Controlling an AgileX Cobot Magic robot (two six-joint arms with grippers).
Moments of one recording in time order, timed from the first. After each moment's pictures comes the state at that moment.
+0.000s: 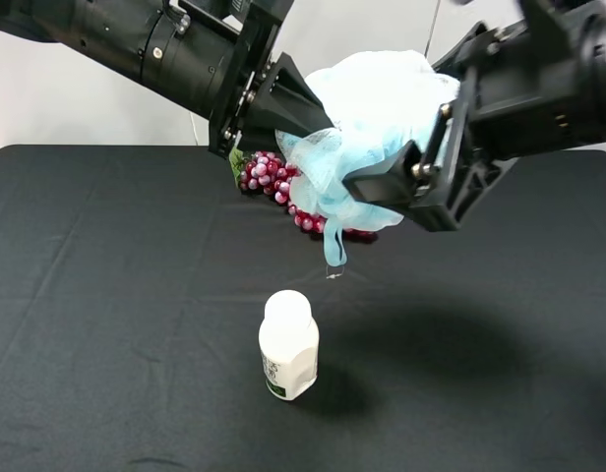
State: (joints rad) left arm -0.47 1.71 -1.21 -1.19 0.99 0.64; right arm 0.74 1.11 -0.84 0.16 0.40 -0.48
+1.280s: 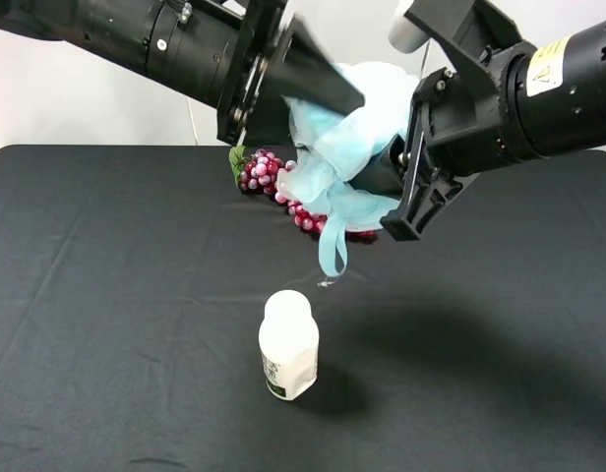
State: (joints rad) left arm -0.47 1.71 -1.21 -1.25 0.95 0.69; right arm 0.74 1.21 -0.84 0.14 0.38 -0.49
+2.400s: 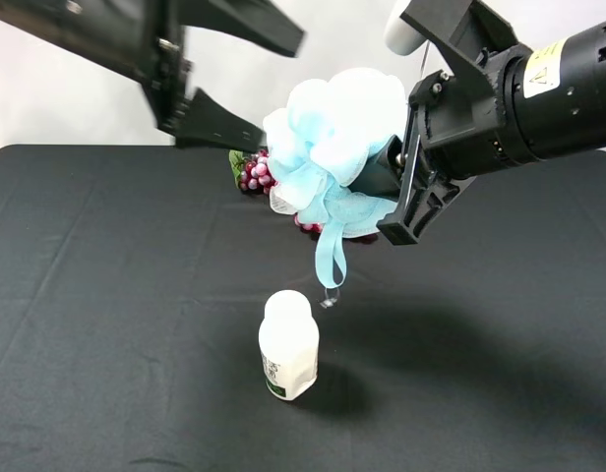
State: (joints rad) left arm -0.27 1.63 -1.21 -1.15 1.16 0.59; right arm 0.74 1.21 -0.84 0.16 0.38 -0.50
